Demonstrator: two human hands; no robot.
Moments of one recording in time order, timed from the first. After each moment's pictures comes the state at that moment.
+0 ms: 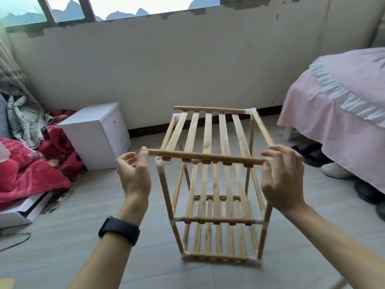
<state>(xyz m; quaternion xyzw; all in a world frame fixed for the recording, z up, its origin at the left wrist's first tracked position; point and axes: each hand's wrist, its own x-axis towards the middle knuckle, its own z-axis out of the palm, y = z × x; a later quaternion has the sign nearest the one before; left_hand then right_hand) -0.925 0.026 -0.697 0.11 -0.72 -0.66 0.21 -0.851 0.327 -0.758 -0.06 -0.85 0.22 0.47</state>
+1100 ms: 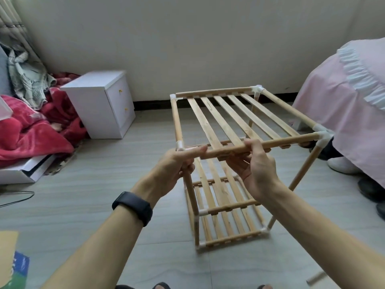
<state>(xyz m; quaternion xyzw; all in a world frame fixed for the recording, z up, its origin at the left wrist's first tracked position) -0.907 0.038 -0.721 -0.12 -0.70 -0.68 -0.20 -0.855 0.233 -0.726 -0.13 -0.51 0.84 0.10</state>
